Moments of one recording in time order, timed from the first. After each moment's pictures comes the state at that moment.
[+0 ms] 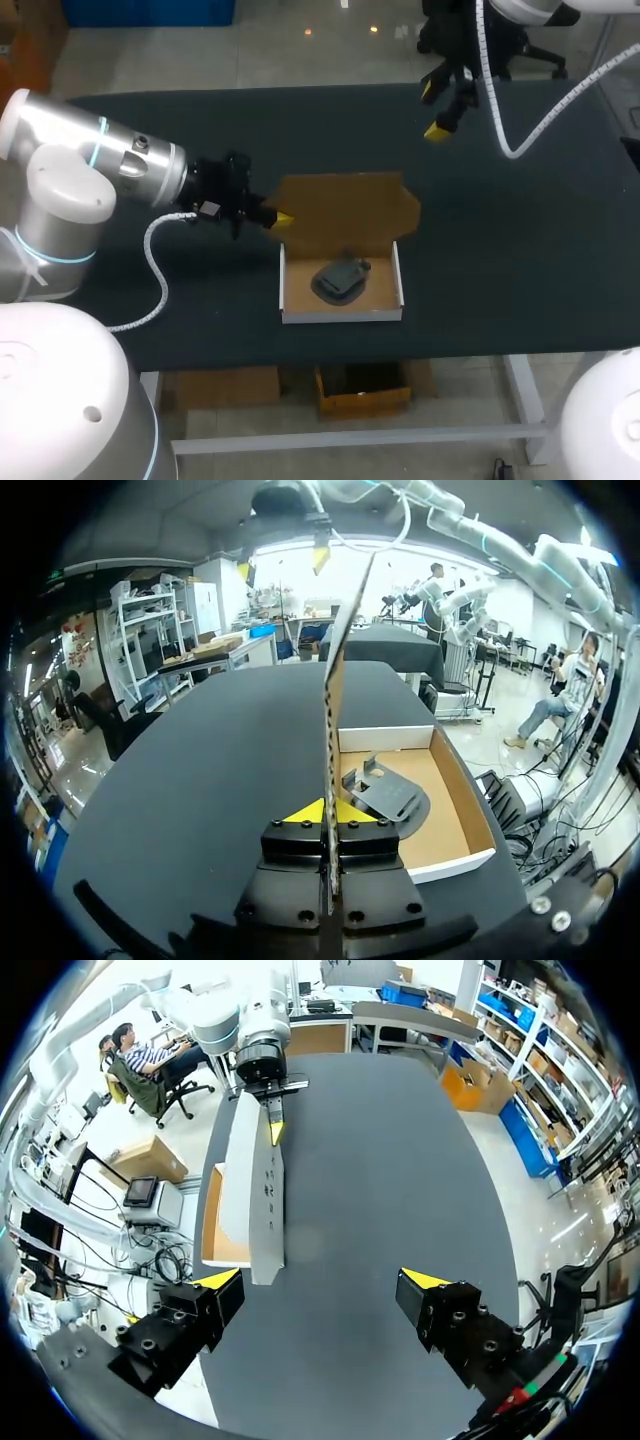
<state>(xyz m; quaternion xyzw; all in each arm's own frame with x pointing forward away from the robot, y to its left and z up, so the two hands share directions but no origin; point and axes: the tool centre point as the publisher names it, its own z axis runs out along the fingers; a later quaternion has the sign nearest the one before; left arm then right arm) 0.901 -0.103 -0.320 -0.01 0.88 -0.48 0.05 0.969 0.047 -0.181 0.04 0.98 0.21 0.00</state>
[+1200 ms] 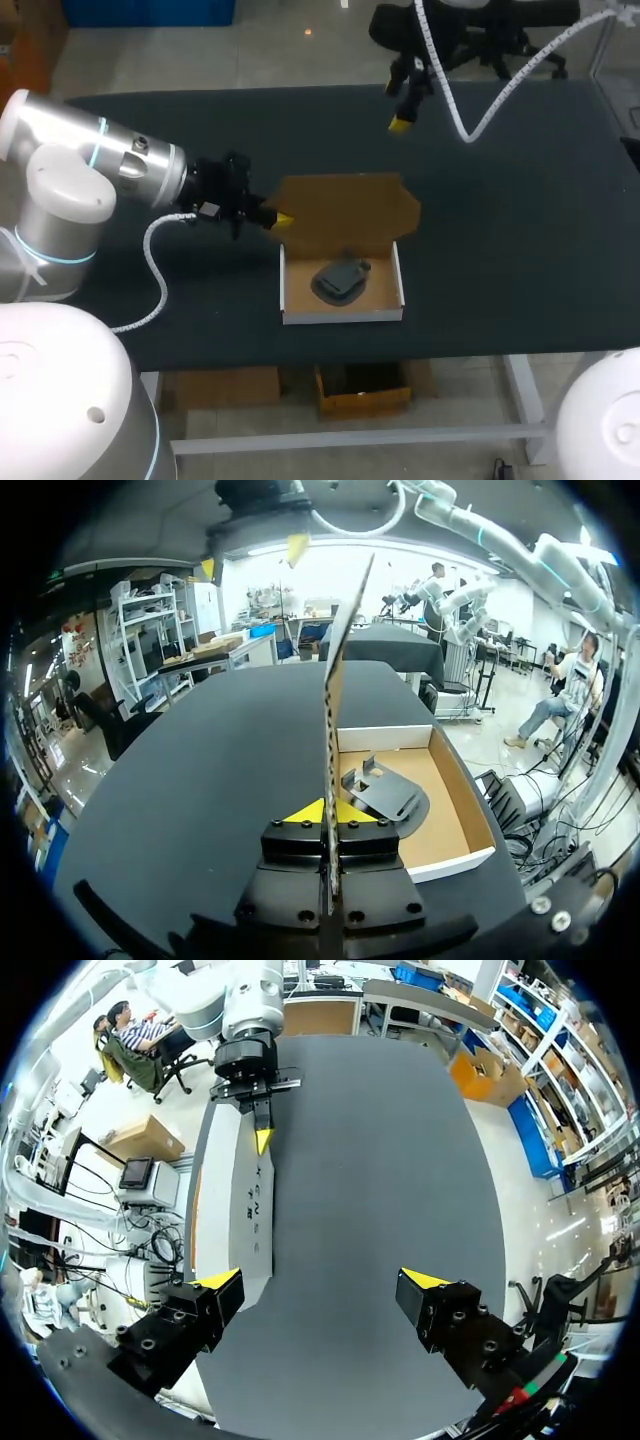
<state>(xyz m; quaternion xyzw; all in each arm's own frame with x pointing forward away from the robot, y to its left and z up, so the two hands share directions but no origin) 0.899 -0.103 -0.320 -0.01 0.88 -0.48 0.05 0.988 0.104 -0.177 0.01 0.99 0.15 0.00</state>
